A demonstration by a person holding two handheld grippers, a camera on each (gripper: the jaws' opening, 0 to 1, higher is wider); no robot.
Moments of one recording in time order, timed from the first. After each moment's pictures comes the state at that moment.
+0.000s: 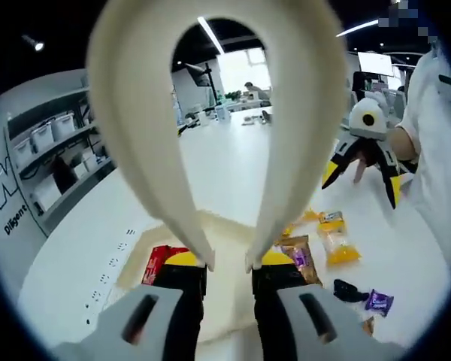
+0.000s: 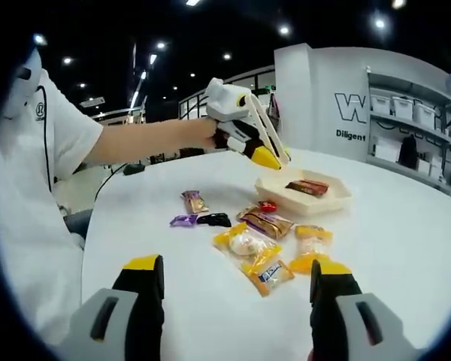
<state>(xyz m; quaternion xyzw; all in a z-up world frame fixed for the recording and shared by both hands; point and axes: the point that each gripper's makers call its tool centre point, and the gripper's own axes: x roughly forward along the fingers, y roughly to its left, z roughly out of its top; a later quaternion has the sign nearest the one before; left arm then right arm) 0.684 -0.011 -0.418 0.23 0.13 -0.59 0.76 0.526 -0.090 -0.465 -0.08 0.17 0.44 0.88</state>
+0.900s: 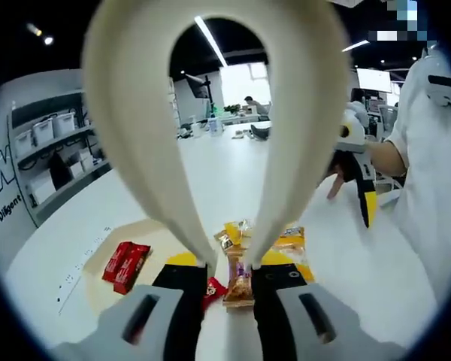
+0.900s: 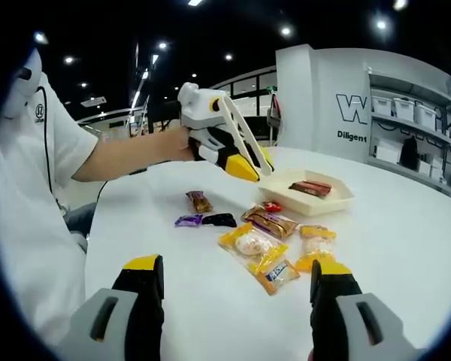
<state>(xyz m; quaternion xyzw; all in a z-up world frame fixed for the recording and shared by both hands) 0.627 -0.017 -0.427 0.18 0.12 -0.60 0.77 0.520 -0.087 -0.465 -0.08 0.17 0.45 0.87</state>
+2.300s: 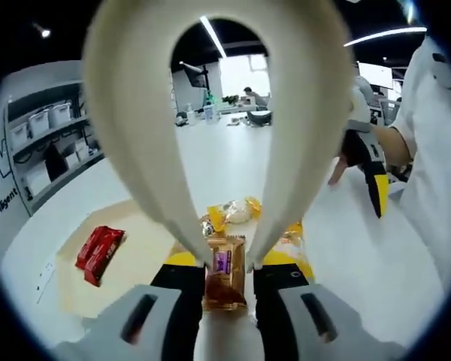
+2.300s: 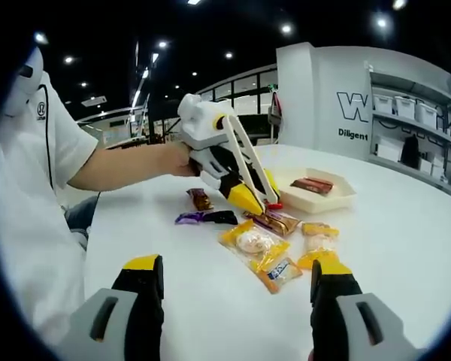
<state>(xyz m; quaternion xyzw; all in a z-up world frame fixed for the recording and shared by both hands) 0.623 -0.039 -0.470 0.20 0.15 -0.60 0.76 0.521 -0.086 -0.469 -0.08 0.18 0.45 0.87</state>
